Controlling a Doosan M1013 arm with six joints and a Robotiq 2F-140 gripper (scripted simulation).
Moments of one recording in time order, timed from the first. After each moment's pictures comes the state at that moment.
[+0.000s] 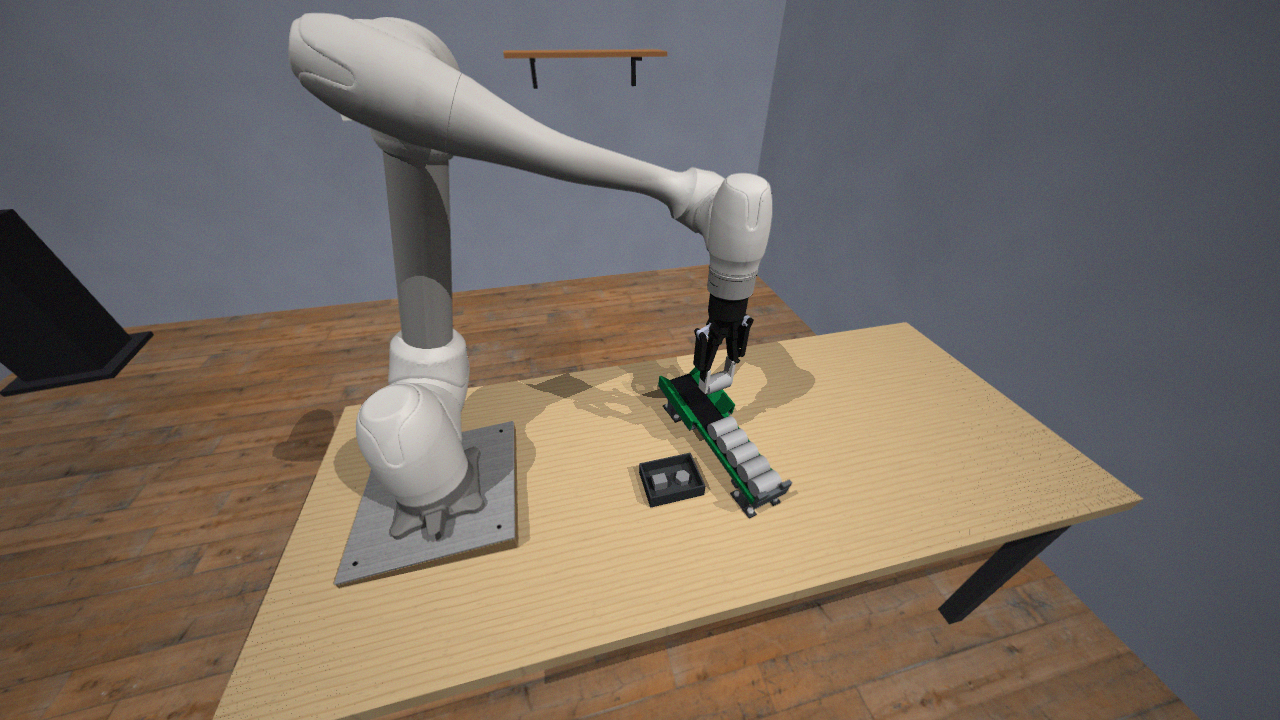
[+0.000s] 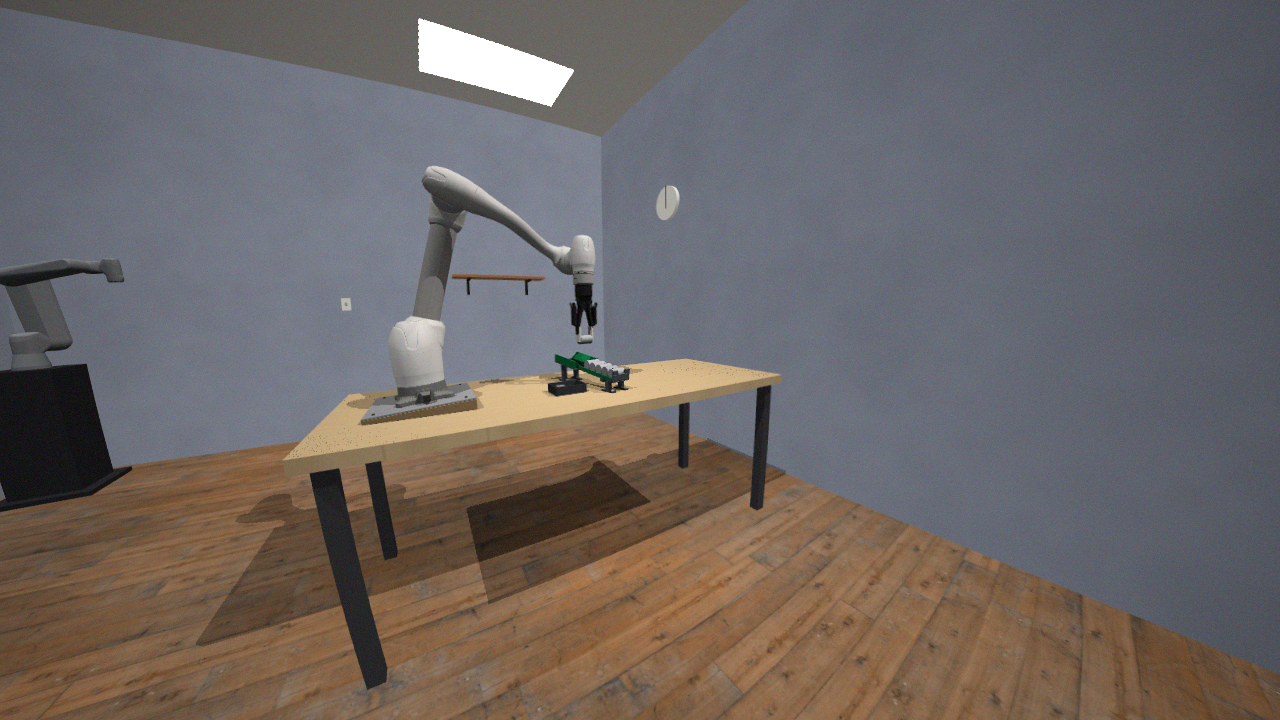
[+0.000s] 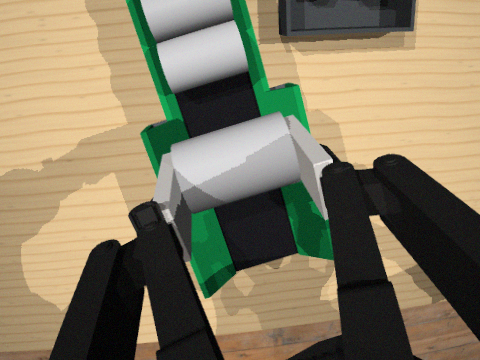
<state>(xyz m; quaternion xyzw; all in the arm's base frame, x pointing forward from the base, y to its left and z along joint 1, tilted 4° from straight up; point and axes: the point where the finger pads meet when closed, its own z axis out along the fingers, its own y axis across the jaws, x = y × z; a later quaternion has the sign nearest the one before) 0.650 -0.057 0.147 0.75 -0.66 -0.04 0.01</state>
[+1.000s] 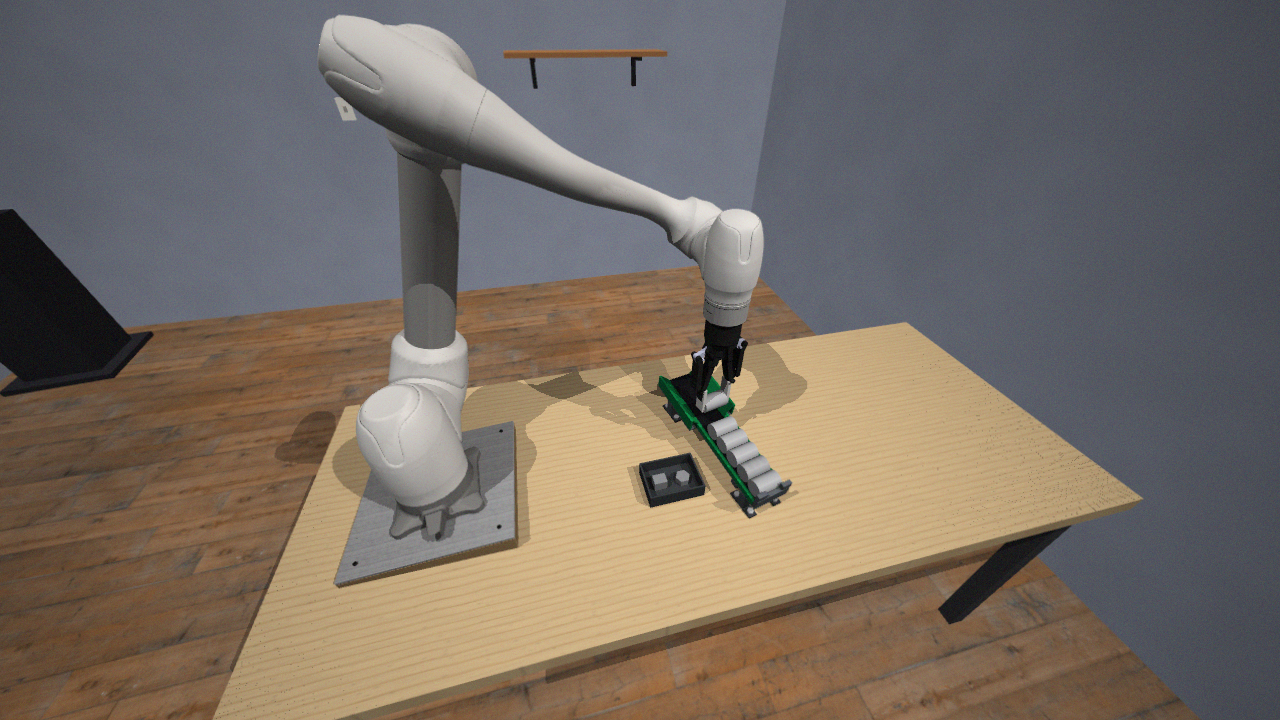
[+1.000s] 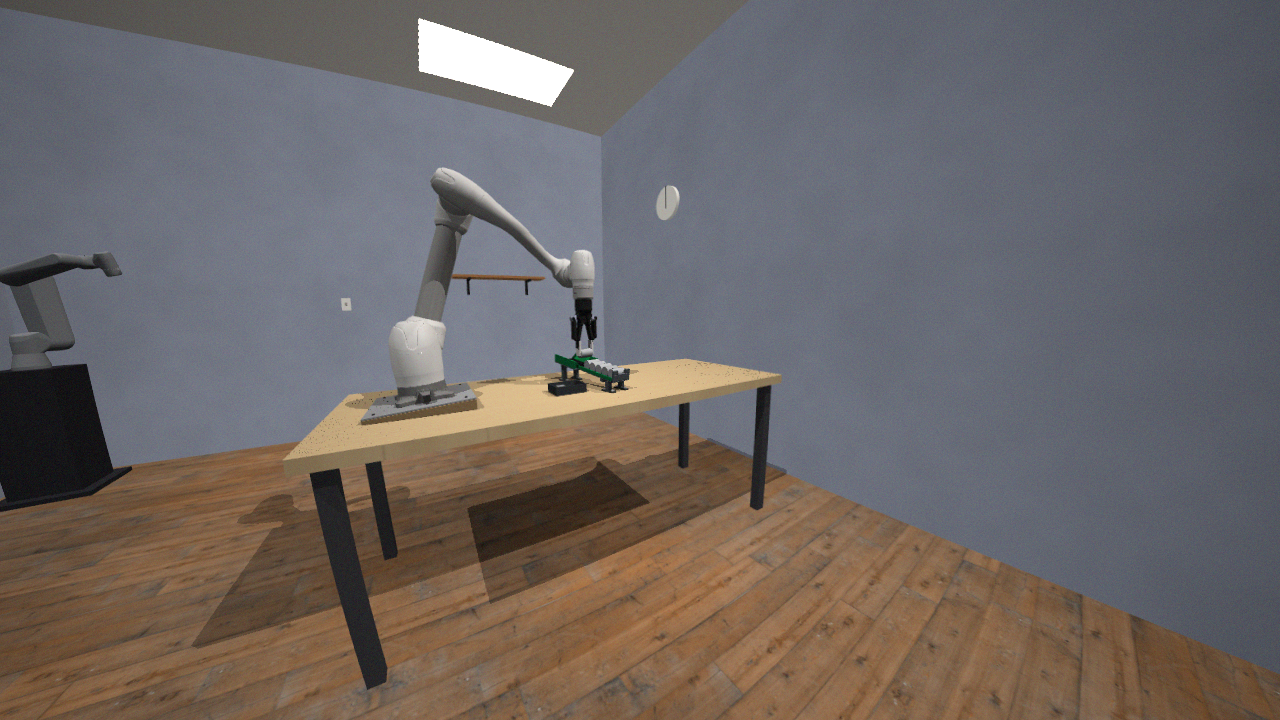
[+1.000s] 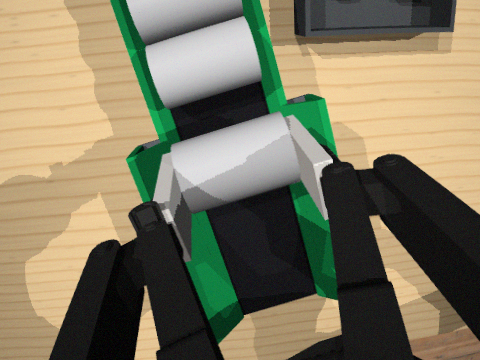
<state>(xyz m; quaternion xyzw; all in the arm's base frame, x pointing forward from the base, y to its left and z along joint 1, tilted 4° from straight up) 0.646 -0.052 0.085 0.75 -0.66 -0.03 0.01</state>
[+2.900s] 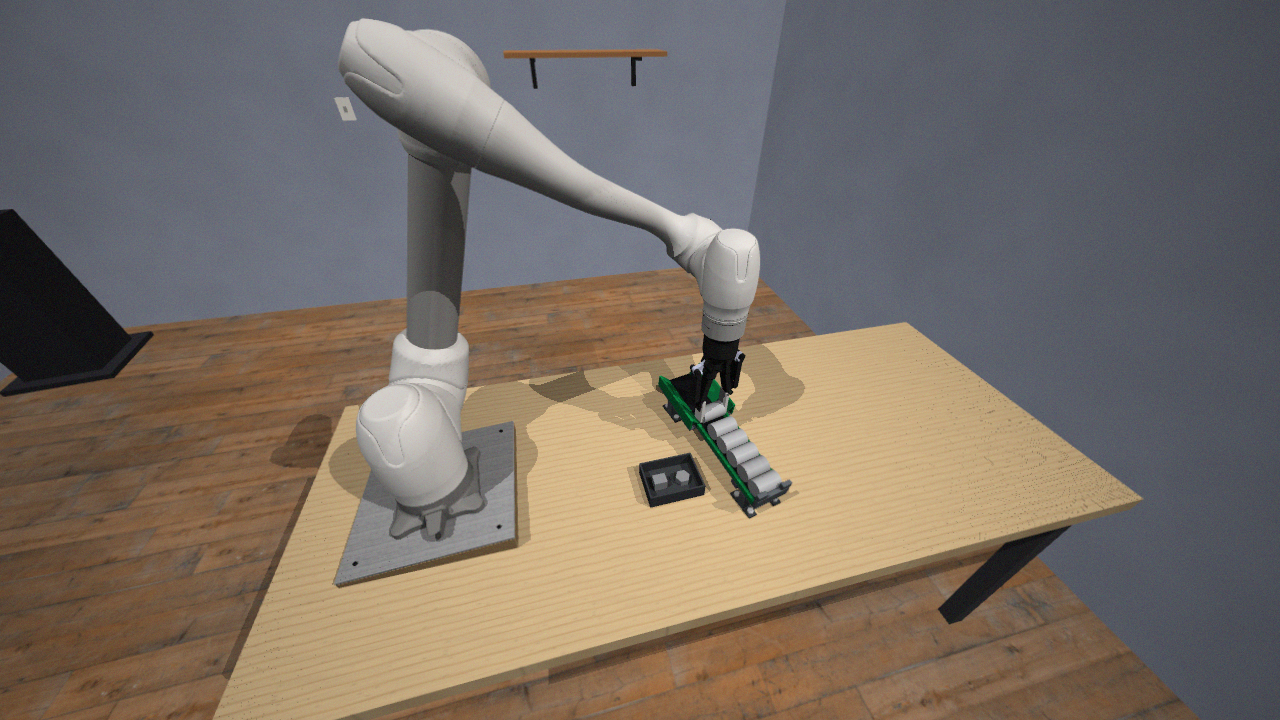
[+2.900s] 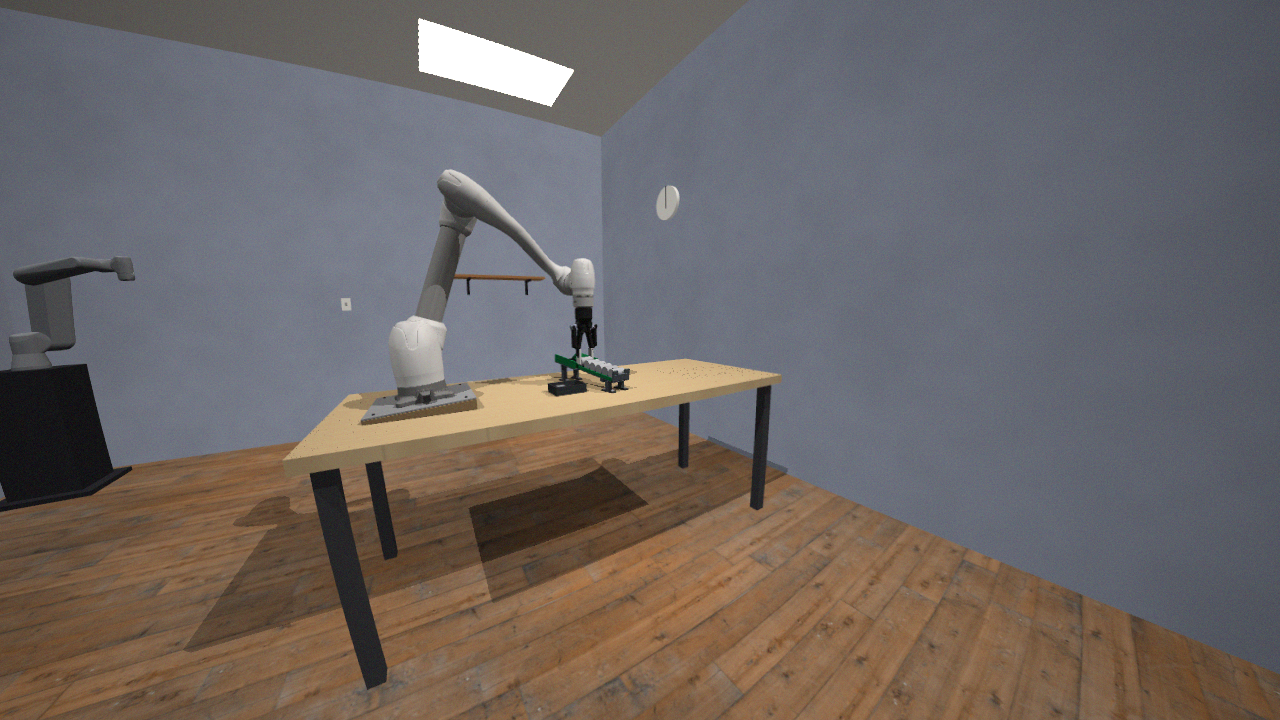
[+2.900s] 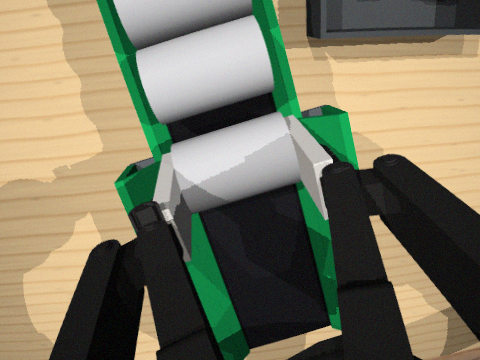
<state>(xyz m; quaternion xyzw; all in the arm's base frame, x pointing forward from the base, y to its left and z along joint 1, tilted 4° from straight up) 0.644 -0.050 0.049 0.75 -0.66 -0.03 0.01</state>
